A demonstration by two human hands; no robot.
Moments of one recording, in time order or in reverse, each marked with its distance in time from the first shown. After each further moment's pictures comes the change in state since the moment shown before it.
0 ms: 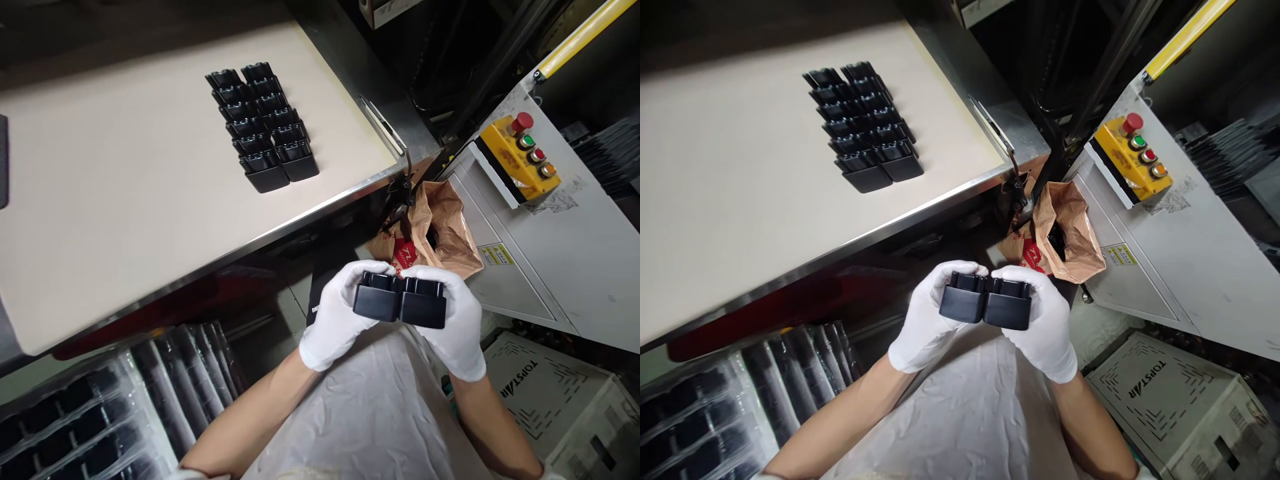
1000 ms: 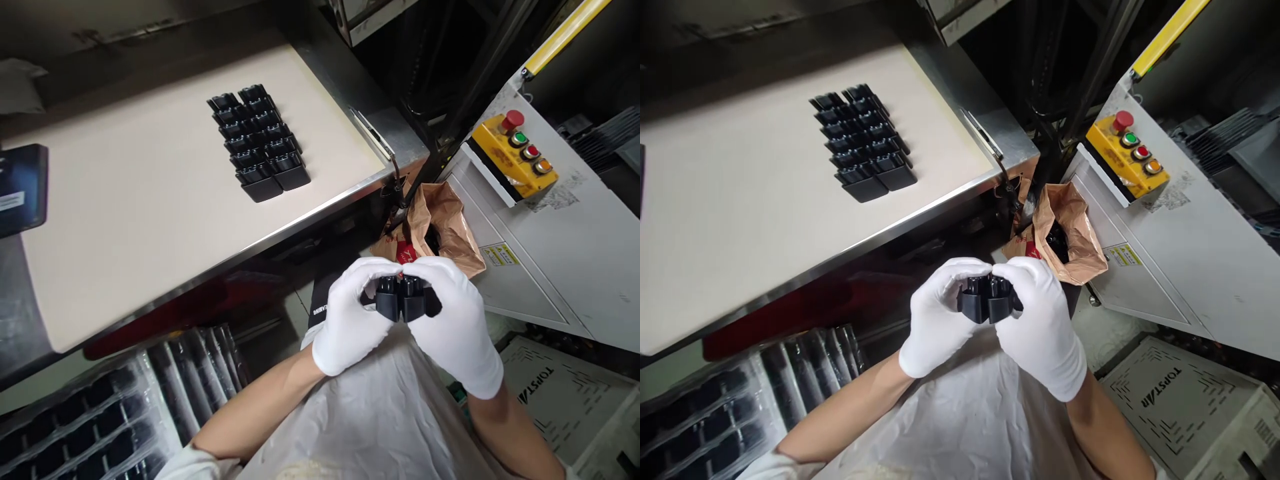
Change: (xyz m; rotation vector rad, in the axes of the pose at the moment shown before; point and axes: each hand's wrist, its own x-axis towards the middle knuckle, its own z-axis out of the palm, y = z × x) left_hand 0.009 0.004 0.037 0.556 0.012 0.370; right_hand 0.014 -0.012 -0.027 -0.623 -0.082 -0.234
